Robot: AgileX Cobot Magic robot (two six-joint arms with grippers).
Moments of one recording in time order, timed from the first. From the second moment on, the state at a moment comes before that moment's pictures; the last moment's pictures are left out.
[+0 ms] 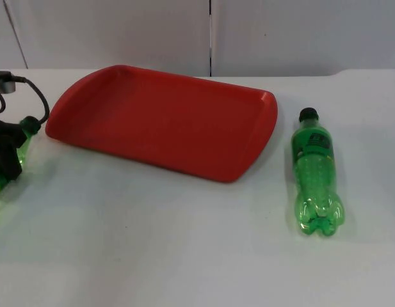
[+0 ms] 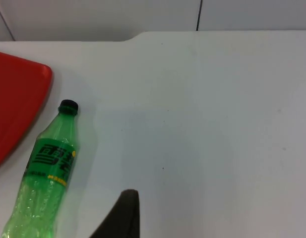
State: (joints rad) right arm 0.03 0.85 -0.90 -0.07 0.76 0.05; left arm 0.18 2.20 -1.43 -0.24 0.79 0.58
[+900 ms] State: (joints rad) right arm 0.03 0.85 -0.90 -0.07 0.74 0.04; left arm 0.18 1.62 -1.40 -0.69 0.62 0.76
